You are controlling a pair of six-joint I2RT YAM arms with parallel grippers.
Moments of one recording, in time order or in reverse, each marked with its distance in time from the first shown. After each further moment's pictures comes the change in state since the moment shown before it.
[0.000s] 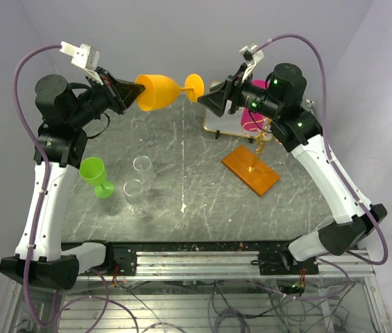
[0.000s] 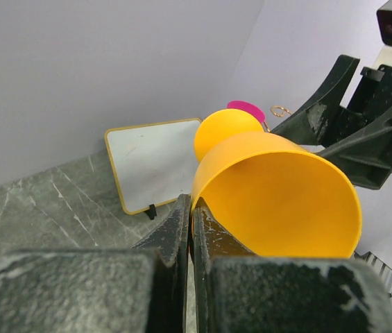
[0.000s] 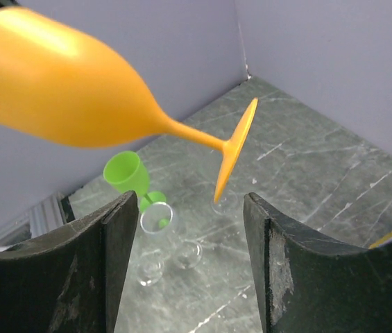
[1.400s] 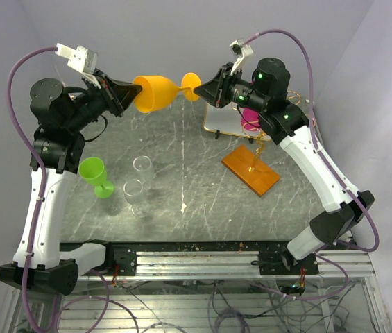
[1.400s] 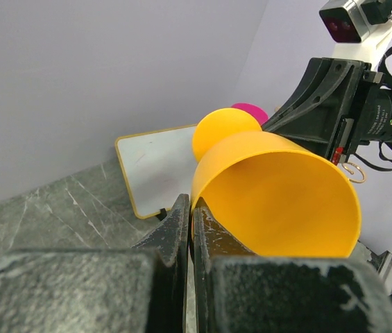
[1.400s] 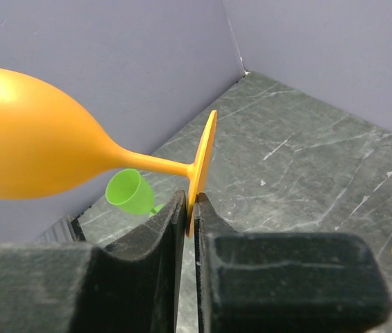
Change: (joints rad) left arm 0.000 -0.037 0.000 -0.014 -0.013 0.055; right arm 0.043 0.119 0.109 -0.010 0.118 0.108
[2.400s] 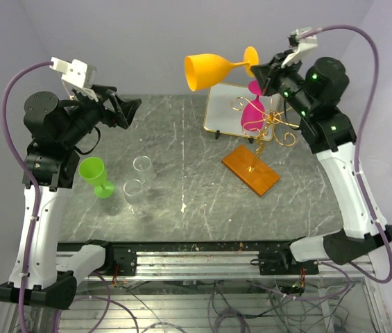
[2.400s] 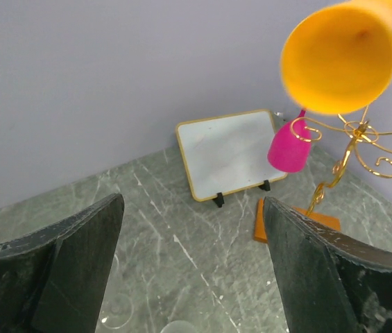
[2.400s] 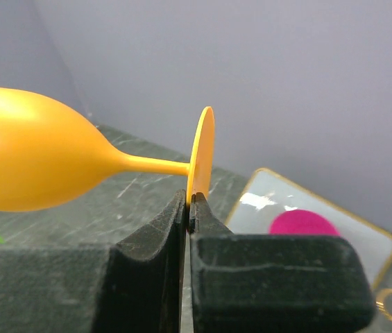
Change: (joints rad) left arm -0.002 -0.097 -0.029 -0.119 -0.153 0.185; right arm -0.169 -0.177 -0.001 -0.090 0.240 -0.250
